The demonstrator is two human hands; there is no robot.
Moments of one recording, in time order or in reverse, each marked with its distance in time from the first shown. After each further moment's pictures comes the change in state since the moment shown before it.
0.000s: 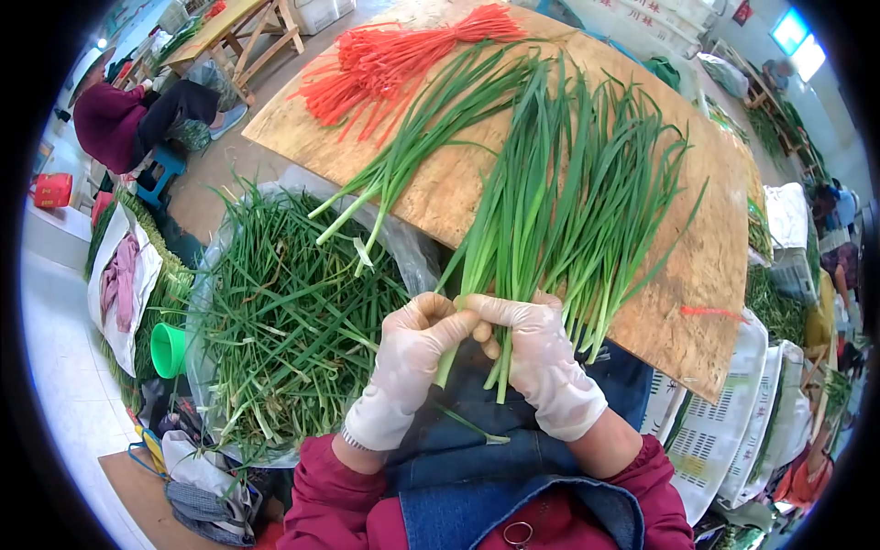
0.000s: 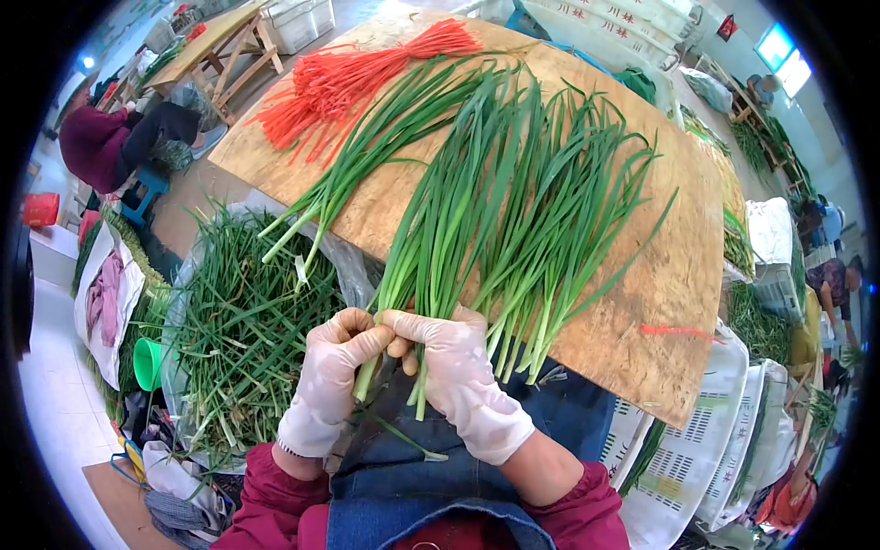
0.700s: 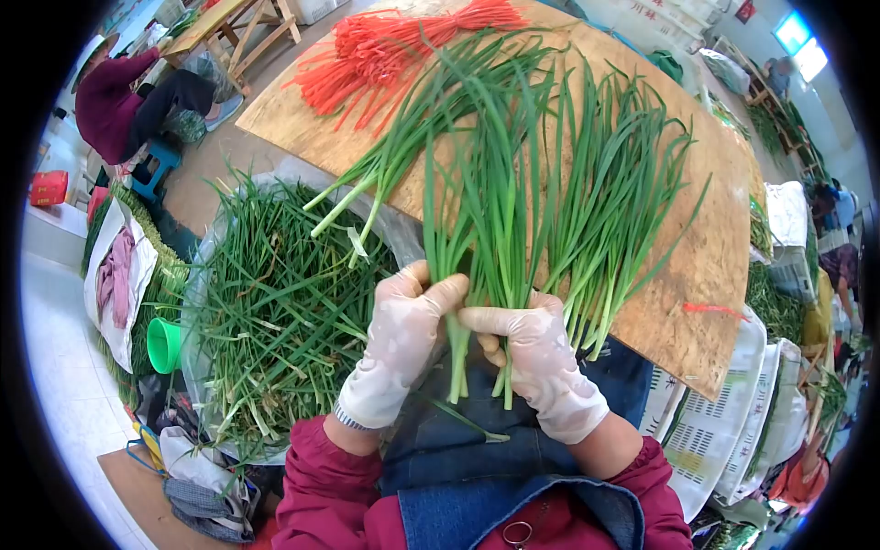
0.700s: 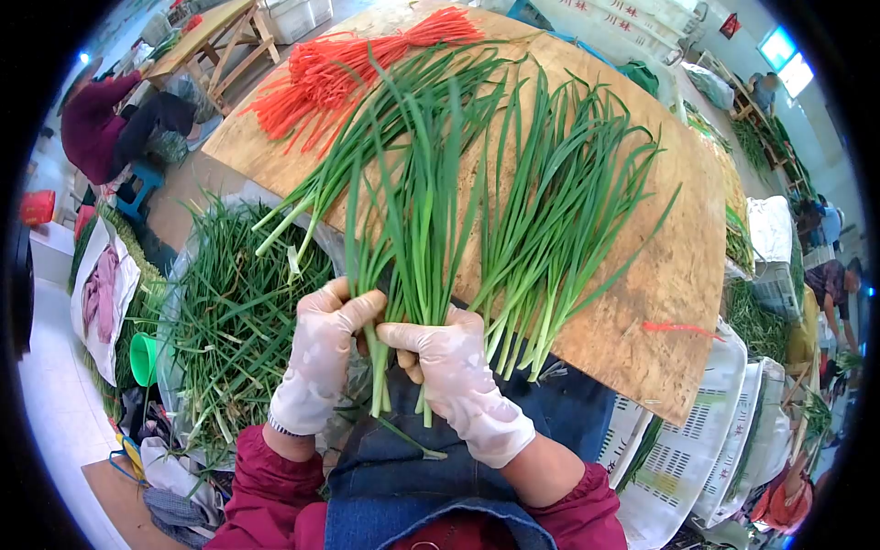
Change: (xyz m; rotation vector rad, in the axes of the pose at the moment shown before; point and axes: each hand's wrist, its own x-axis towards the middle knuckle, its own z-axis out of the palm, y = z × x) left_hand 0.023 0.006 -0.004 0.096 0.085 0.022; right_hand -0.004 0.001 -0.002 -0.111 0.032 0.049
